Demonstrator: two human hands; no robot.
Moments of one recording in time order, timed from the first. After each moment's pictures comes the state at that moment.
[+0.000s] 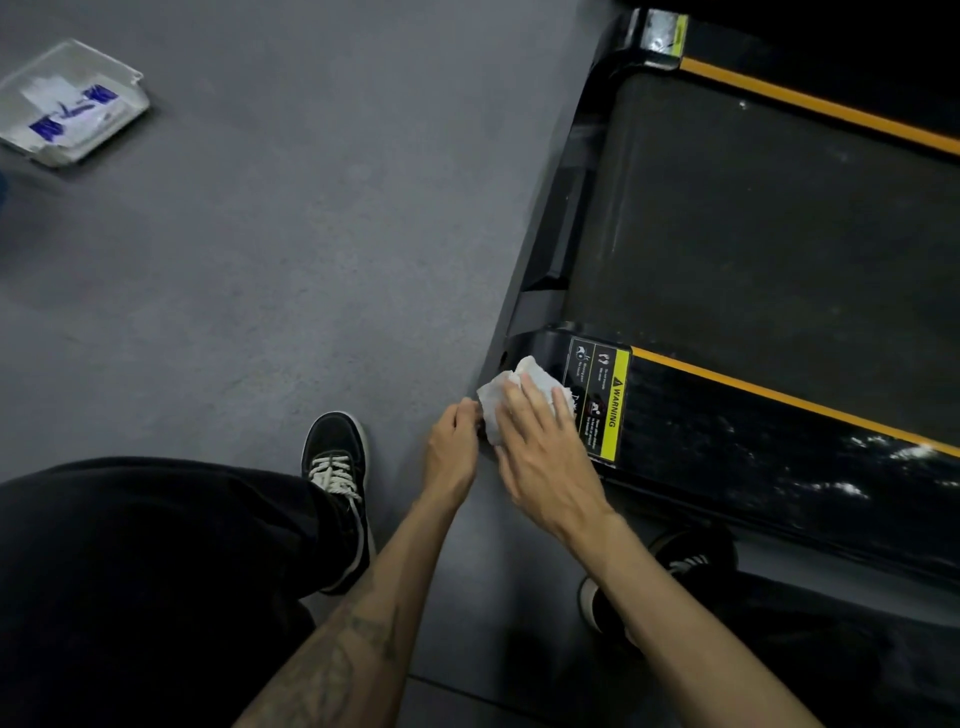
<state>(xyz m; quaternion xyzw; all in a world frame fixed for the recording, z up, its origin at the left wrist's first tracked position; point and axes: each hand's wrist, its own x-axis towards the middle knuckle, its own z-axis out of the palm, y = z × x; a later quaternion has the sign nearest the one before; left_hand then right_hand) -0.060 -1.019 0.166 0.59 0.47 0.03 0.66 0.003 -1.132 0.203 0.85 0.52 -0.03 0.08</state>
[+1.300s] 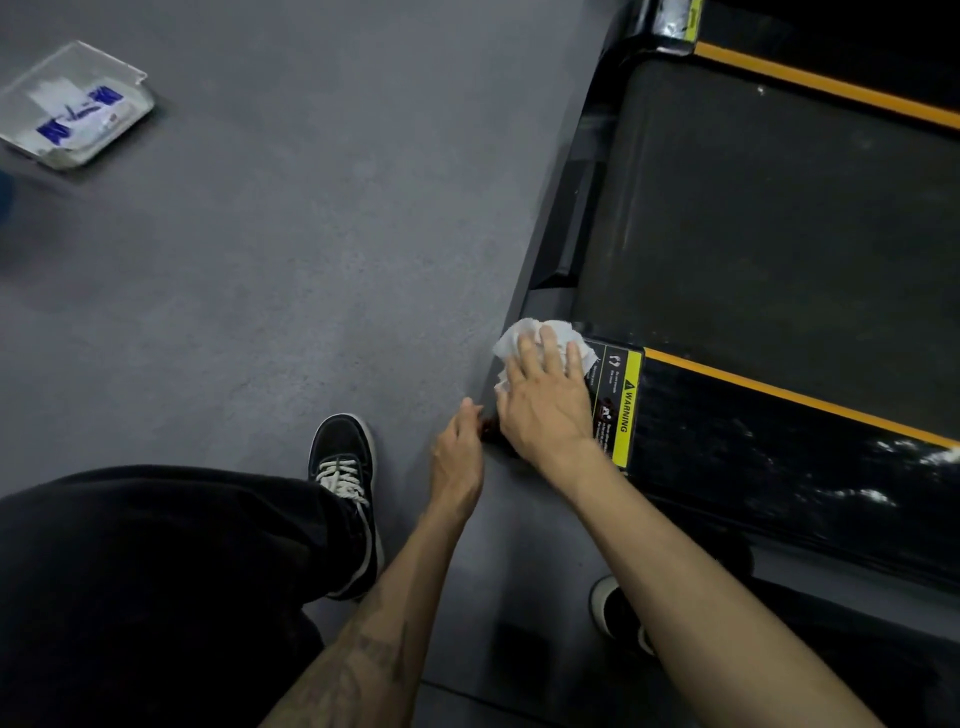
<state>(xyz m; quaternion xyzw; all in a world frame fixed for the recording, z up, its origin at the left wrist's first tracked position) -0.056 -1.021 0.146 0.57 0.48 0.05 0.66 0.044 -1.070 0.213 0.89 0.40 -0.13 0.16</state>
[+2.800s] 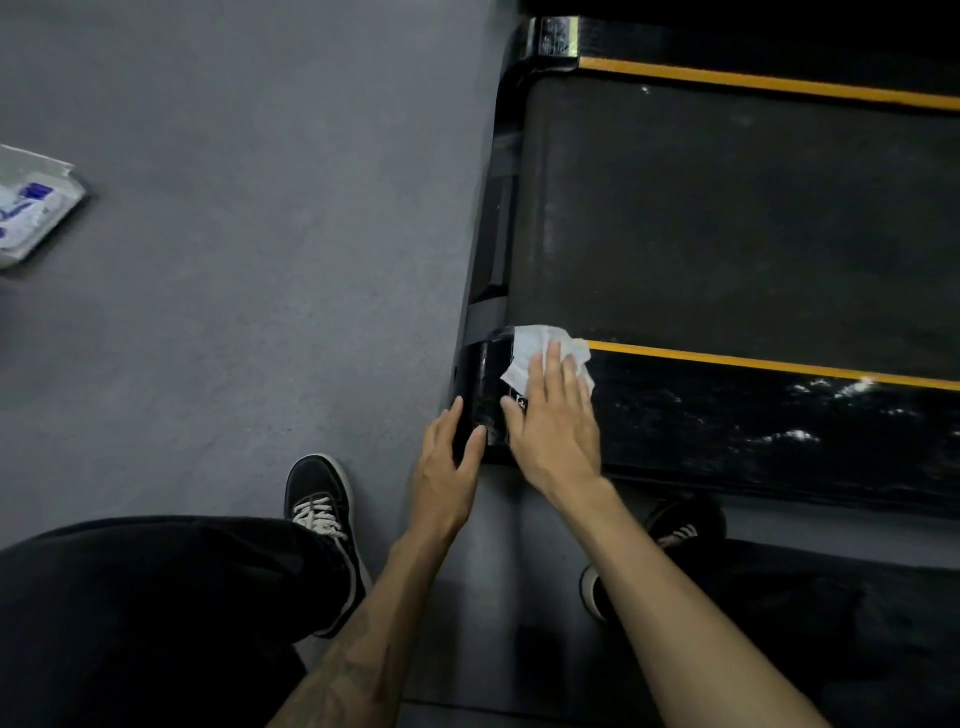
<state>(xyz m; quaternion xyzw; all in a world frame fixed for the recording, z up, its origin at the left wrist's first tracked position) -0.062 -1.048 0.161 0.76 0.33 0.06 0.55 0.044 -1.148 0.212 0.97 0.23 -0.12 -0.04</state>
